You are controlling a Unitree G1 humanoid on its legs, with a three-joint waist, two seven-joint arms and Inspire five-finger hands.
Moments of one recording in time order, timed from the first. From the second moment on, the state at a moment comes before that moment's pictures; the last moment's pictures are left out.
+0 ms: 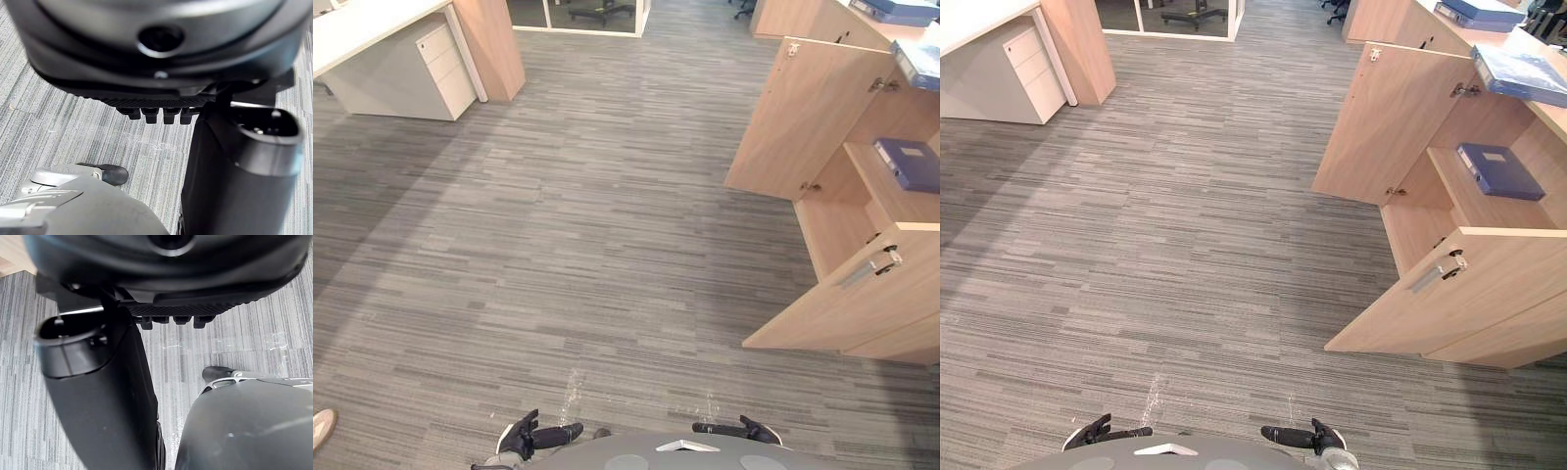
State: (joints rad) left arm 0.16 0.16 0.00 1.15 -0.12 -0.11 -0.03; right arm 0.06 -0.10 -0.22 1.22 -0.03 -0.03 0.03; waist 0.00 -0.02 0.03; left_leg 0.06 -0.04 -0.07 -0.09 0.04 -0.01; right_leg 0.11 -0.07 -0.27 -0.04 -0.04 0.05
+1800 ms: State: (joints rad) left arm 0.15 0.16 0.02 1.16 -0.12 -0.11 -0.03; right arm 0.06 -0.11 -0.19 1.22 -0.03 -0.03 0.04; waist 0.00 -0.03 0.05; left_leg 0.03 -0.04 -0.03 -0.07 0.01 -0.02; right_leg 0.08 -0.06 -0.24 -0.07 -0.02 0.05
